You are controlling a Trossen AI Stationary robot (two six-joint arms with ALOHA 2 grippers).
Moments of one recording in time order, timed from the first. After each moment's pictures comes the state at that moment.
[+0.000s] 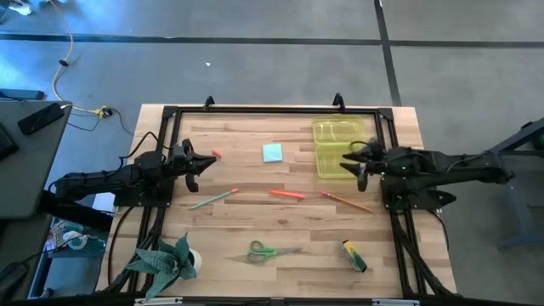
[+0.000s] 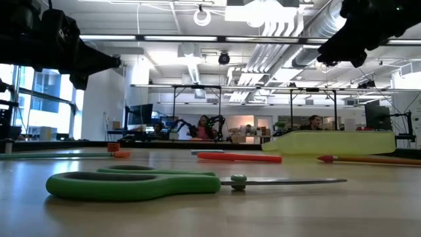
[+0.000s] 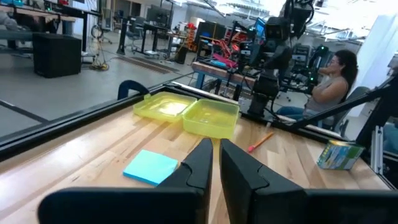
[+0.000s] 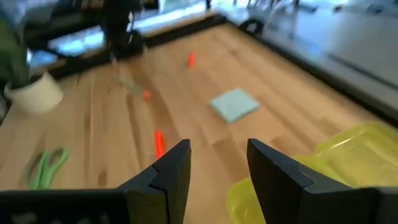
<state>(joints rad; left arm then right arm) 0.29 0.10 0.01 0.08 -0.12 -0.23 0.04 0.52 0.48 -0.38 0.31 0.31</state>
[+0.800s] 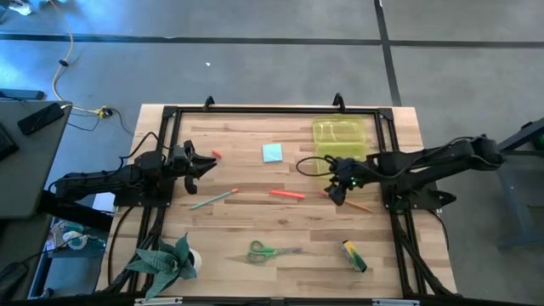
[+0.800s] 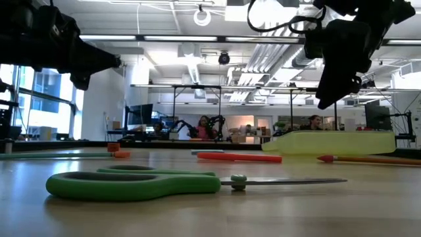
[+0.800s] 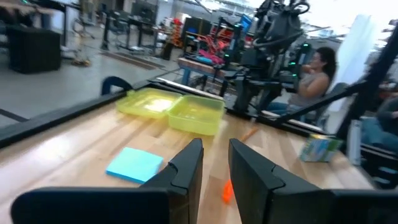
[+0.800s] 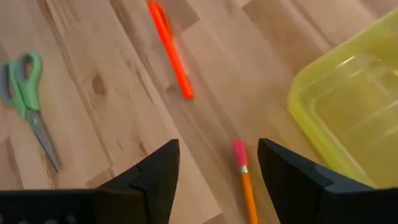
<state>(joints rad) 0.29 0.10 0.01 0.08 -0.04 -0.25 0.08 1.10 0.67 -0.54 0.08 0.63</state>
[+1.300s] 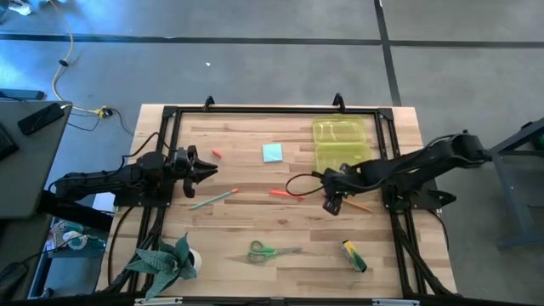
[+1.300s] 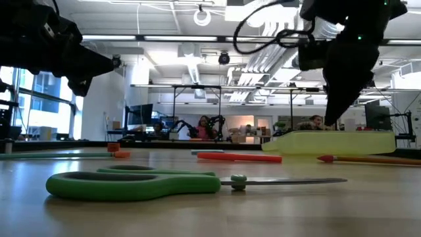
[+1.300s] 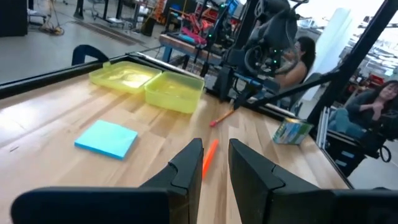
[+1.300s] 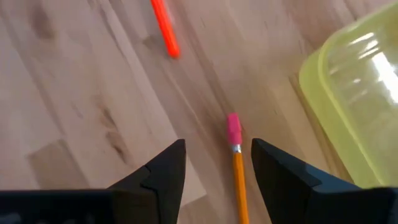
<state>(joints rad) 0.29 0.10 0.01 0.02 0.05 -0.34 0.16 1.33 0.77 -0.65 0.14 0.61</state>
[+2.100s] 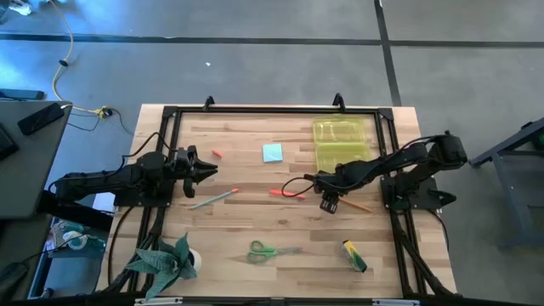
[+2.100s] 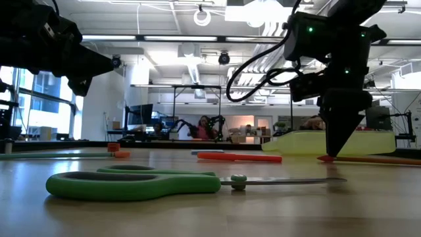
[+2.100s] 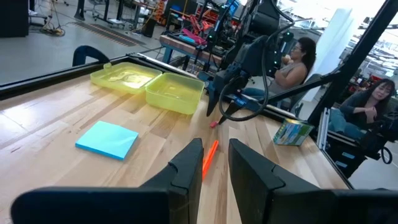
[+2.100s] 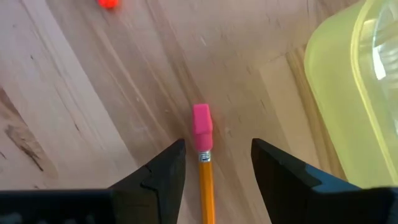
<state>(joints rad) 0.29 0.10 0.01 0.02 0.05 -0.34 0.07 1.53 0.76 -0.63 0.11 0.49</state>
